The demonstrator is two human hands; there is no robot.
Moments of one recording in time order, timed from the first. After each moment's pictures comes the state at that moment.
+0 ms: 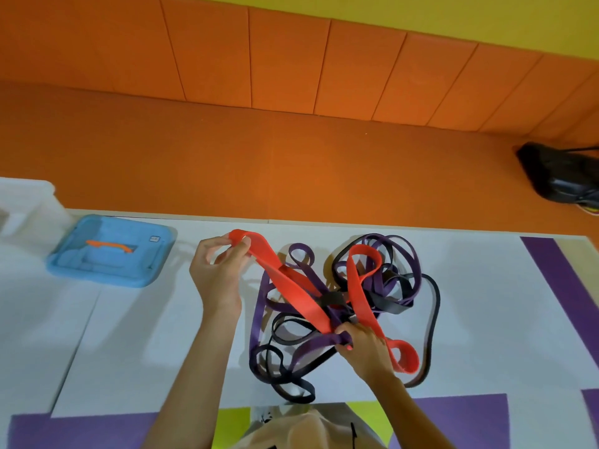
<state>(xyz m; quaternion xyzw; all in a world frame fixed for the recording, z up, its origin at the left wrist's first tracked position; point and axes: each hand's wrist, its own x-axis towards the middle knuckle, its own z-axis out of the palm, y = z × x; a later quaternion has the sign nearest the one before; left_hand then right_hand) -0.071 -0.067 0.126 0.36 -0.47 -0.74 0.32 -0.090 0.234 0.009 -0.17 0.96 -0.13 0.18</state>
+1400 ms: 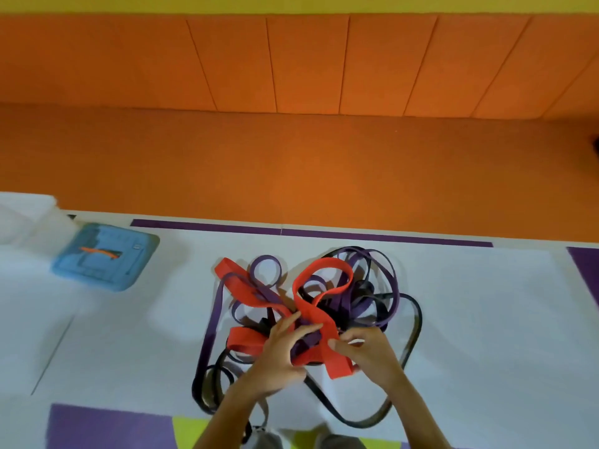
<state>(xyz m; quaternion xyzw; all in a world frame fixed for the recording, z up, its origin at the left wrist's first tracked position) -0.089 0.143 0.025 0.09 -0.87 -0.46 -0.16 -0.195 0.356 0.047 -0.07 0.78 -0.53 0.33</state>
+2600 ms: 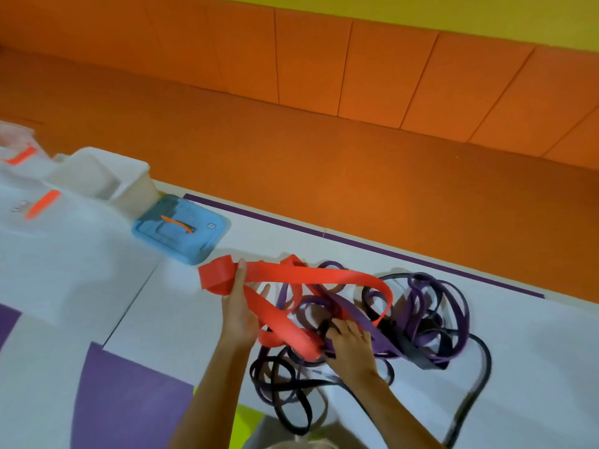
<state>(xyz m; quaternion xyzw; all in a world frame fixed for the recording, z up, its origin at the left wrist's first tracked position) -0.049 -0.033 0.088 0.45 -0.32 -0.79 0.28 -0.149 0.178 0.000 -0.40 0.89 0.03 0.22</state>
